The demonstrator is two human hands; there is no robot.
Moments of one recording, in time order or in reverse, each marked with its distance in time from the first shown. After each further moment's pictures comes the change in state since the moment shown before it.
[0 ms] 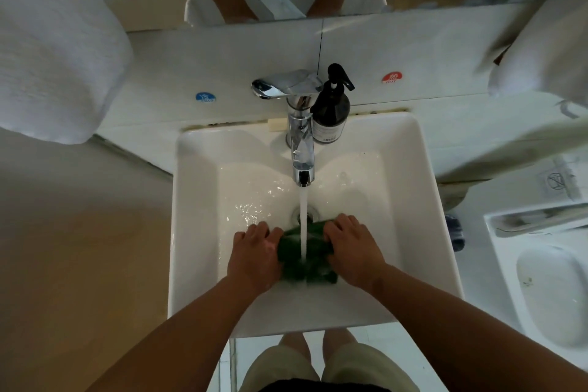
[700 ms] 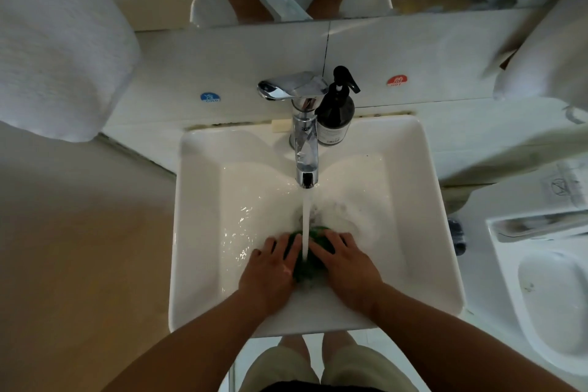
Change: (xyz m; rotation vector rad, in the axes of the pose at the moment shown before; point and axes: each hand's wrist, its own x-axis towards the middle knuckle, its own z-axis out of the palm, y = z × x) left_hand -0.013 0.022 0.020 0.057 -0.153 0.119; right_hand -0.018 -0.011 0.023 -0.092 -0.131 -0.070
